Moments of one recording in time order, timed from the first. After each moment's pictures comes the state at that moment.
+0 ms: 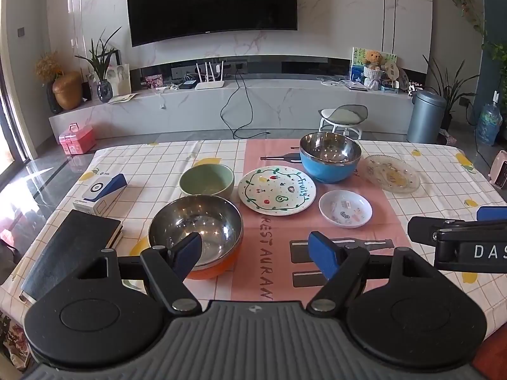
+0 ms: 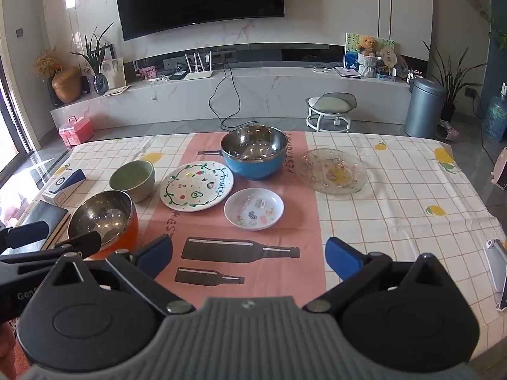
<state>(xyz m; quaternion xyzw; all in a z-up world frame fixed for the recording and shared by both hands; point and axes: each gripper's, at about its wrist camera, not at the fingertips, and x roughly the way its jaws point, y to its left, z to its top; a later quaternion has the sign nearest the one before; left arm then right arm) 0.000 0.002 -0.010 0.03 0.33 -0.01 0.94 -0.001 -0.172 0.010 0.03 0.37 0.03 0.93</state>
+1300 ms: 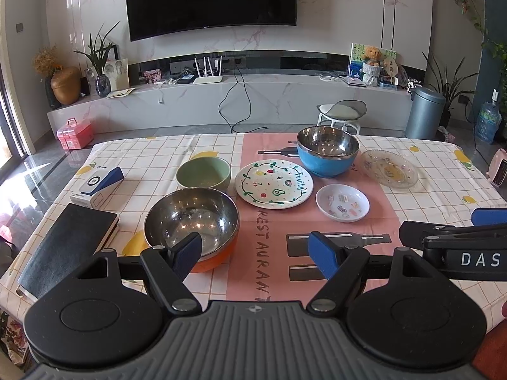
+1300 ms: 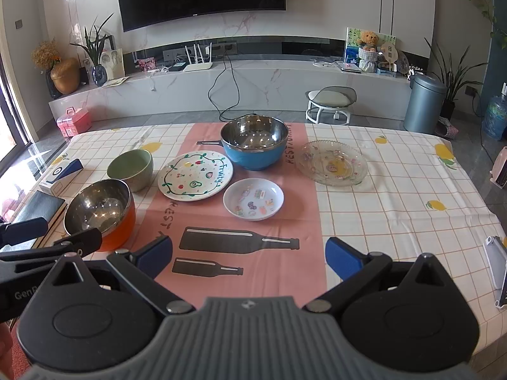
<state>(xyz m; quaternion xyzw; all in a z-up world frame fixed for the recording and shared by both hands) -0.003 0.000 -0.020 0.02 0.33 -0.01 0.94 -0.001 -0.170 0.002 0.03 0.38 0.03 0.93</state>
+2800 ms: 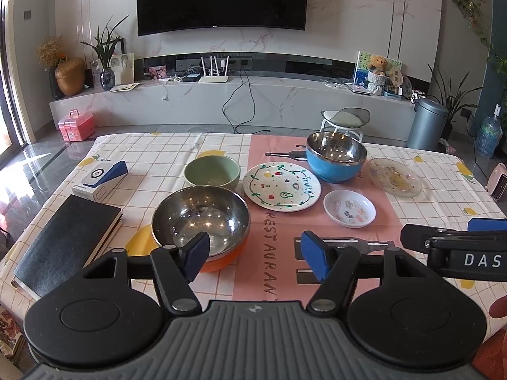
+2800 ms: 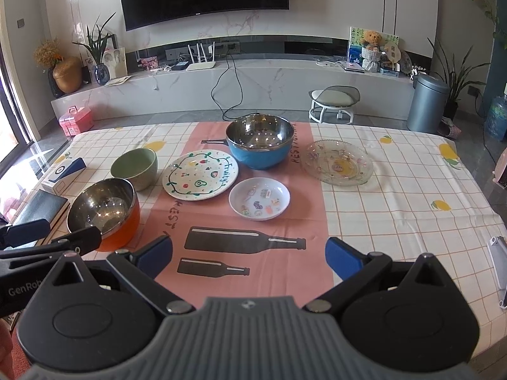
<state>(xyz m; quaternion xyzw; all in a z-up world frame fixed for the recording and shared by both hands) 0.001 0.017 -0.018 0.00 0.33 0.00 0.94 0.001 -0.162 -0.004 0.03 0.37 0.04 0.93</state>
